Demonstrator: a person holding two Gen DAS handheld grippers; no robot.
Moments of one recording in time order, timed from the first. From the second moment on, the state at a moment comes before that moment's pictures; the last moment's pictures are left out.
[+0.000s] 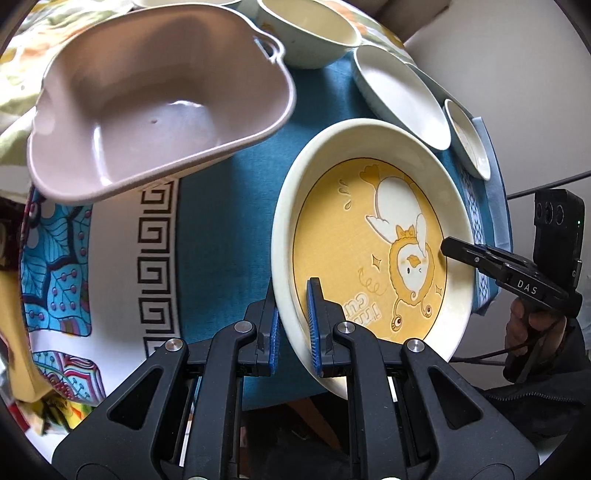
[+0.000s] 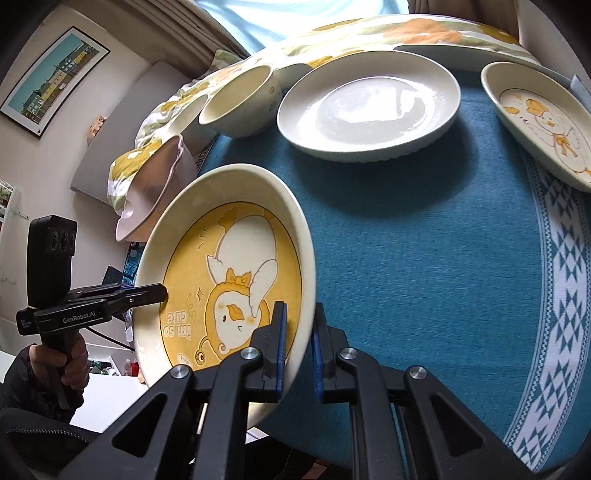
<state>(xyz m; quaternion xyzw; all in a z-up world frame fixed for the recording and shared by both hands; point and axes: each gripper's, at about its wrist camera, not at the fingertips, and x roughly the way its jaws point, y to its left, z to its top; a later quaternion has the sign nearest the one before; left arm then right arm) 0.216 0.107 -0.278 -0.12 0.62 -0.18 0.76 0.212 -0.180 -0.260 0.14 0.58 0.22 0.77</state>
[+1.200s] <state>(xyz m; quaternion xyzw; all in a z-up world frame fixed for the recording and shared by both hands) 0.216 0.108 -0.282 -0.07 0.59 -0.15 0.79 0.211 -0.164 -0.269 0.14 0.57 0.20 0.78</state>
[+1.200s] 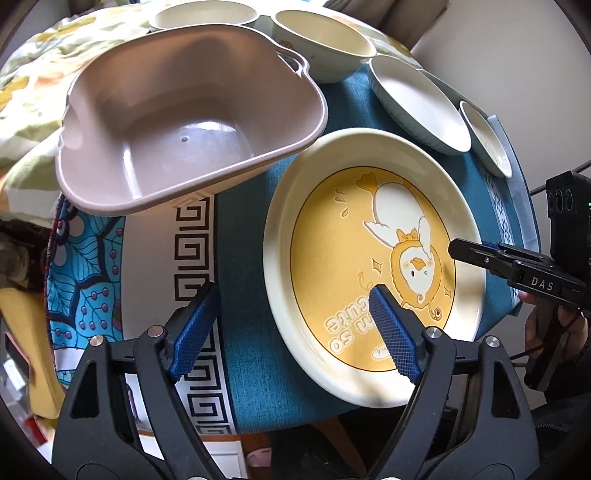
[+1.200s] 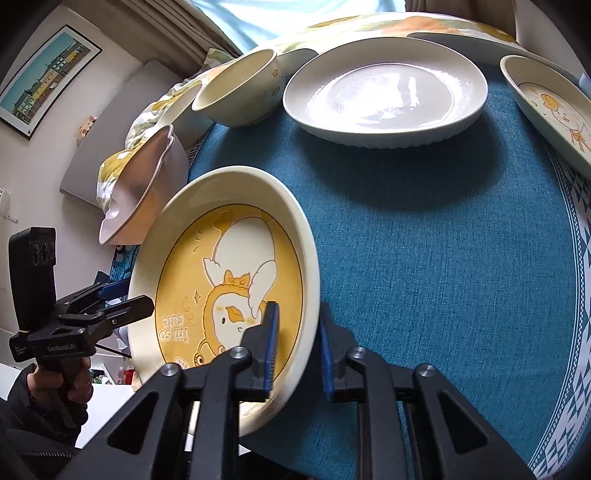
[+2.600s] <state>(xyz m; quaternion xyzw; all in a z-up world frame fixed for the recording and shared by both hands) 0.356 -0.043 -0.269 -0.21 0.57 -0.02 0.79 0.448 -0.290 -0.231 -0.06 0.55 0.36 0.75</state>
